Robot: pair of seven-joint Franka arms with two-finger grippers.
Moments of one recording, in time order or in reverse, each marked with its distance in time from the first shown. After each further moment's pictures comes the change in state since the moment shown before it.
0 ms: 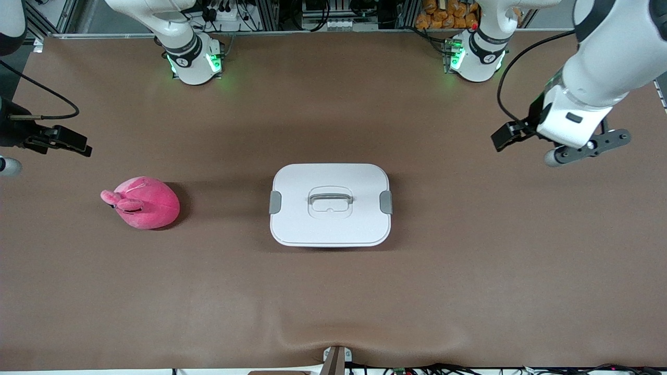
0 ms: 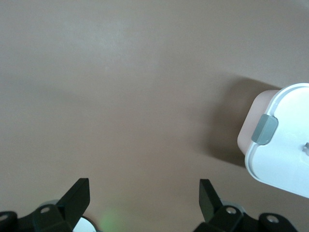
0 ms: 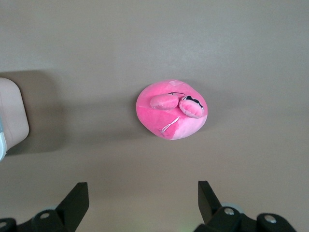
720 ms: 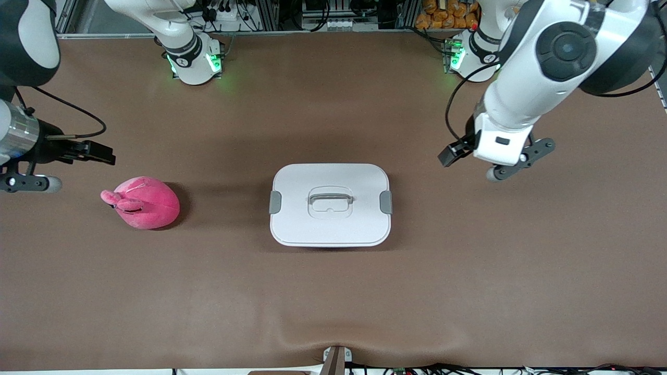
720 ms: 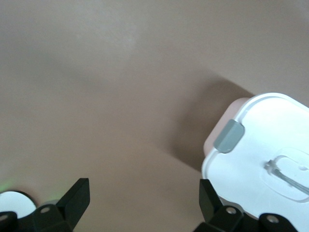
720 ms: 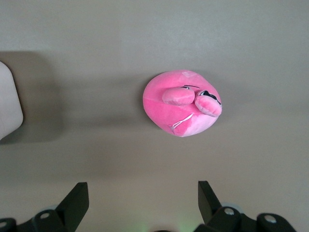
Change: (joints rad) left arm -0.087 0.104 -0.070 0.002 0.000 0.110 -0.359; right arm 0.037 0.070 0.009 0.000 -0.001 -0.010 0.001
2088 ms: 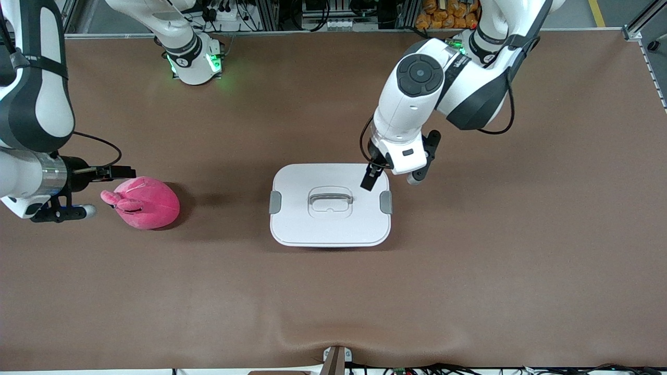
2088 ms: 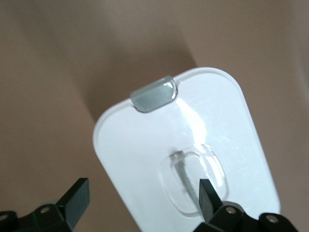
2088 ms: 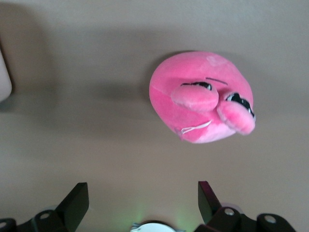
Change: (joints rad) left arm -0.236 0.194 -0.002 0.003 0.023 0.369 -0.864; right arm -0.070 0.164 -0.014 -0.021 0.102 0.003 -0.252
